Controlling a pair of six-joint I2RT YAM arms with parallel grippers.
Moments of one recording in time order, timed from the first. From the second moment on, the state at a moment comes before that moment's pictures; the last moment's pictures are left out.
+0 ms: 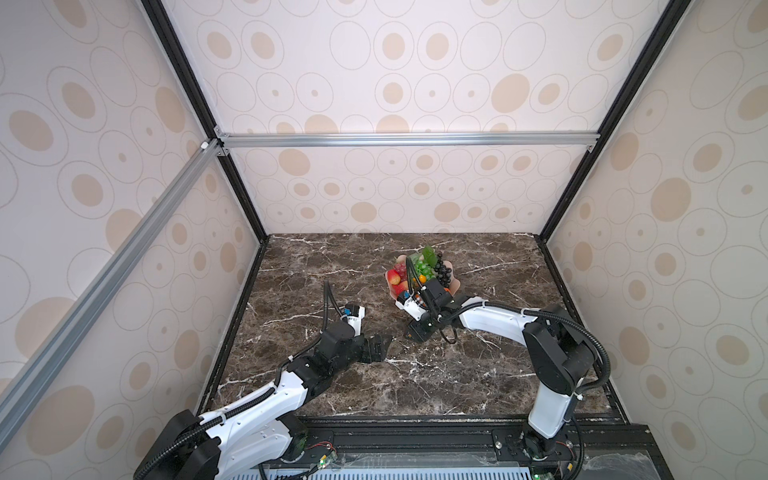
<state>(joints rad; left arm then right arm) -0.68 1.00 0.40 0.06 0.03 -0.60 0.68 1.83 1.17 -0.43 -0.27 -0.12</state>
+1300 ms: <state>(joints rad) -0.68 1.04 0.40 0.07 0.01 -0.60 0.68 1.94 1.26 -0.55 -0.19 -0.23</state>
